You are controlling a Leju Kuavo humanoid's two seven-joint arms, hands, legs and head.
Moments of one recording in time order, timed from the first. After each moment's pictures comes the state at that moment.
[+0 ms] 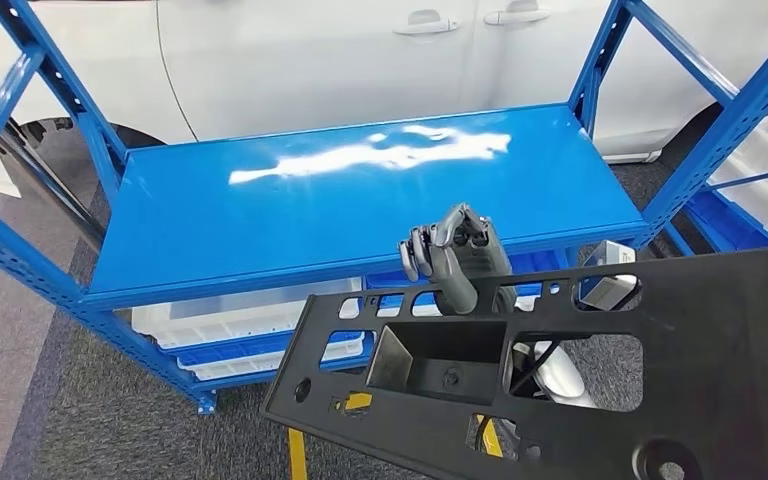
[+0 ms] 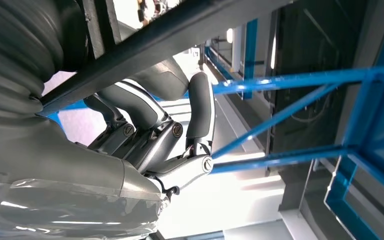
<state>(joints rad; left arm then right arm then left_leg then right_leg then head) -0.01 -0.04 -1.49 -0.13 1.55 0.32 -0.17 -0.36 -0.08 0.49 -1.76 -0.54 0.29 -0.40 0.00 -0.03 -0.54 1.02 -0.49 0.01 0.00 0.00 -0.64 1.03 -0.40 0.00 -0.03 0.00</state>
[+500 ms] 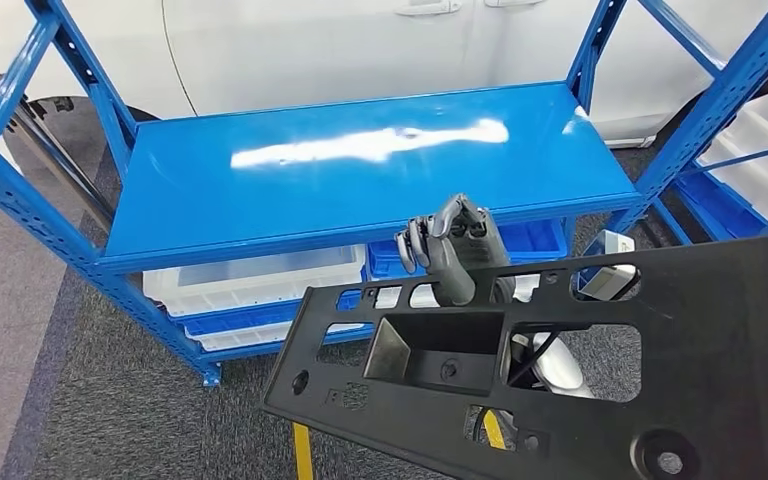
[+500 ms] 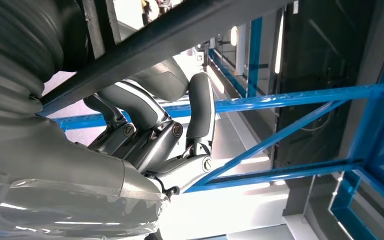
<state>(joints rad) -0.02 -0.04 -1.49 -0.13 1.55 0.32 -0.17 -0.38 -0.08 0.49 -1.76 -0.54 0.29 -0.39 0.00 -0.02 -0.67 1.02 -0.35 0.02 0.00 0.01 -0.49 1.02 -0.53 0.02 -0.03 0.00</state>
